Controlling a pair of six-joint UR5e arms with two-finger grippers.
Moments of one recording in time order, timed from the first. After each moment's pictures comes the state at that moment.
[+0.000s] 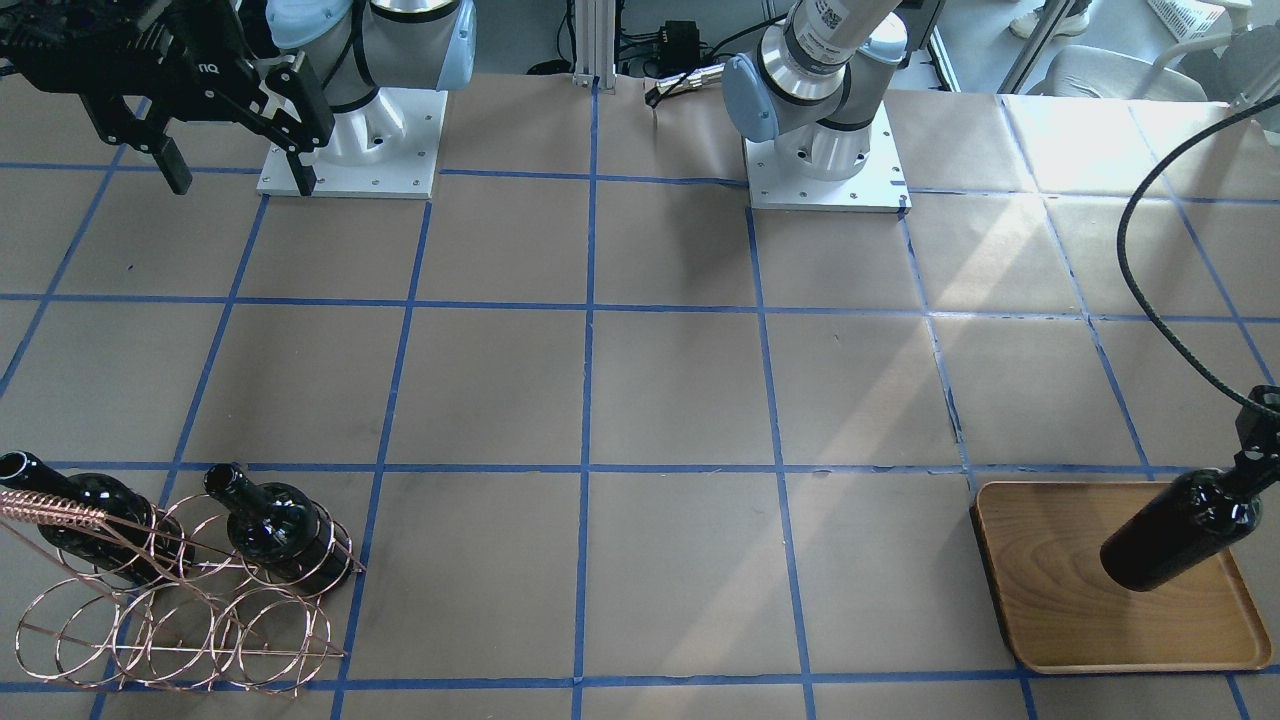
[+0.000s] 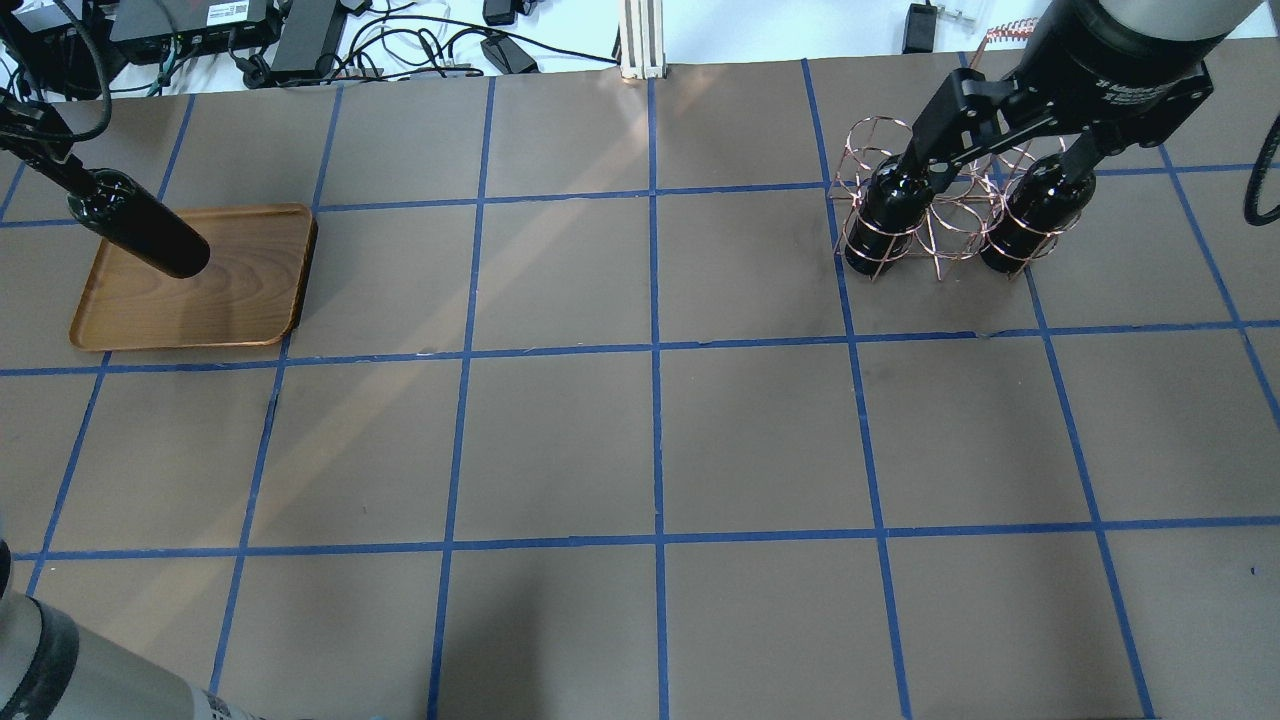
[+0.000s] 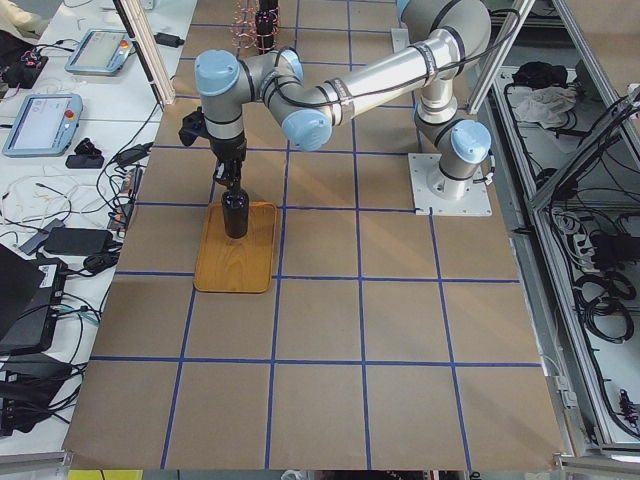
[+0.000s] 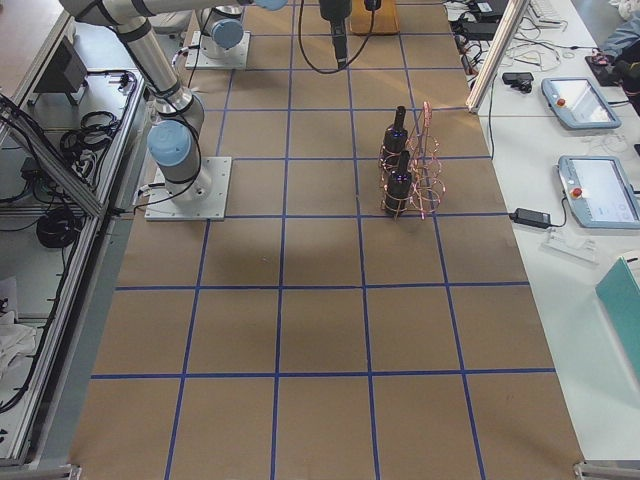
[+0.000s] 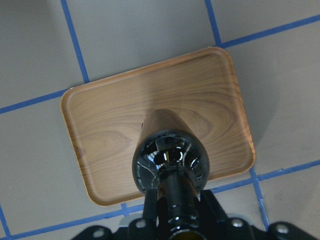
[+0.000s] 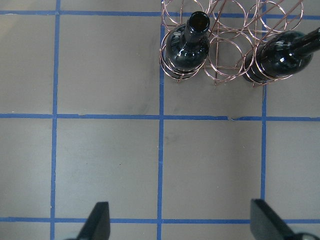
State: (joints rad) left arm -1.05 -1.98 -1.24 -1.40 1.56 0.78; right arm 1.54 -1.69 1.55 -1.60 -1.57 -0.05
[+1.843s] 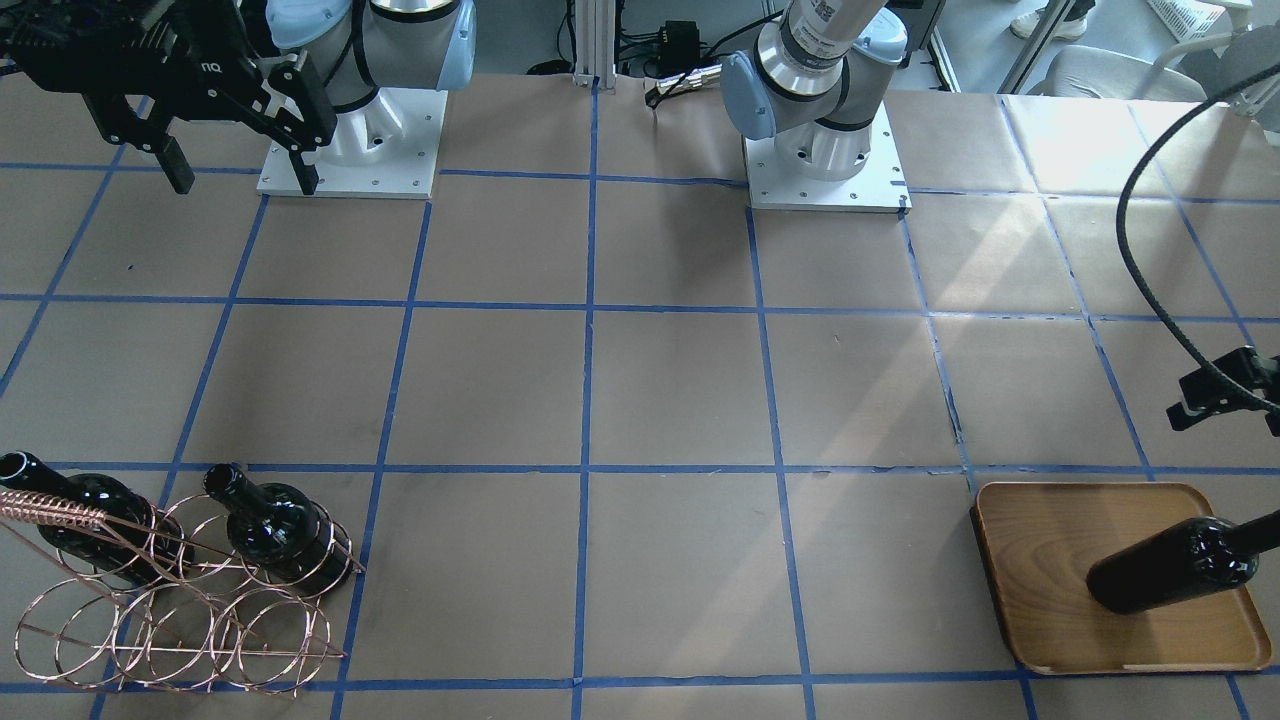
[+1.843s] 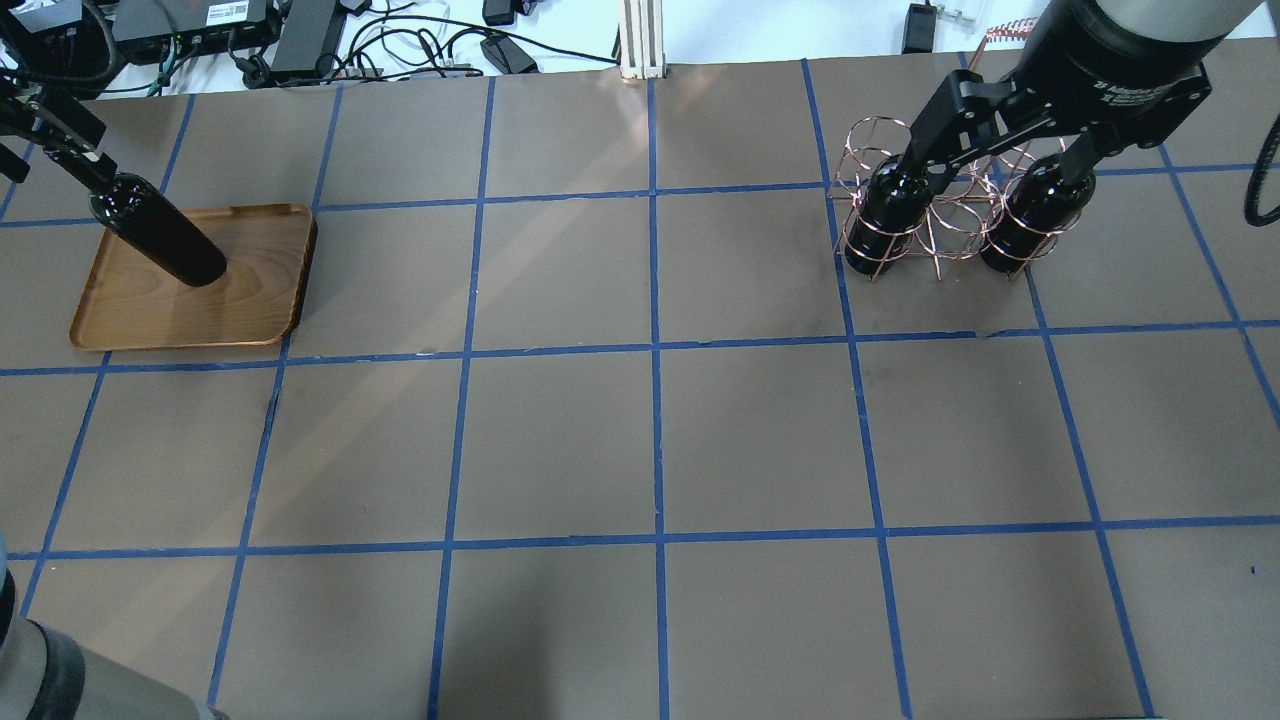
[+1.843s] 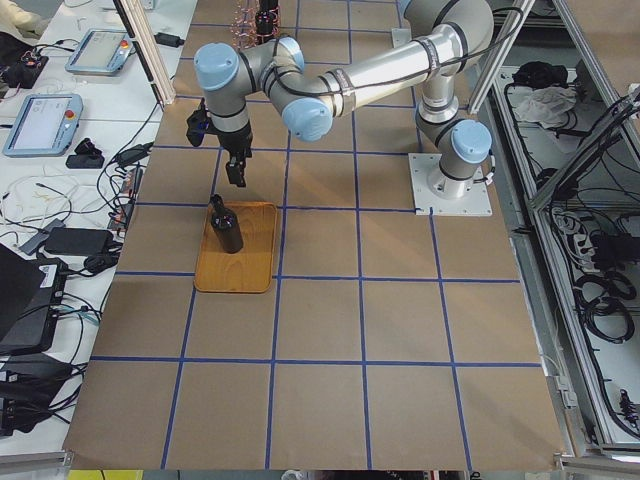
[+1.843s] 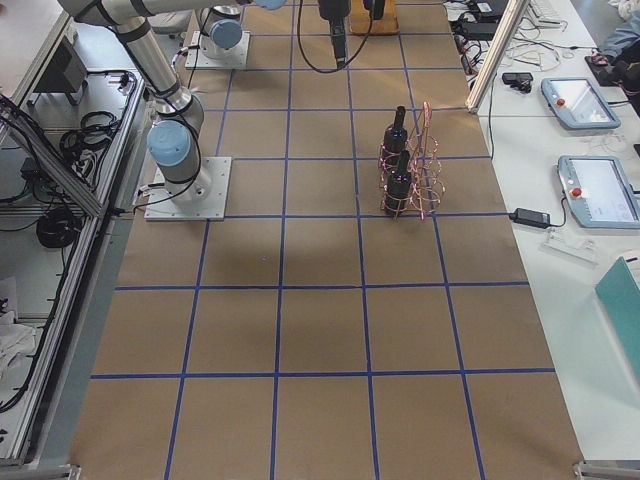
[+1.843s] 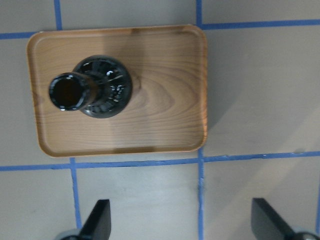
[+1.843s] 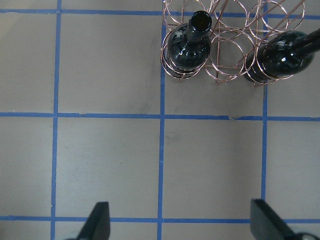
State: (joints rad) left arm -1.11 -1.89 -1.25 -1.59 1.56 0.48; right arm 1.55 -1.69 1.55 -1.59 -1.57 -0.05
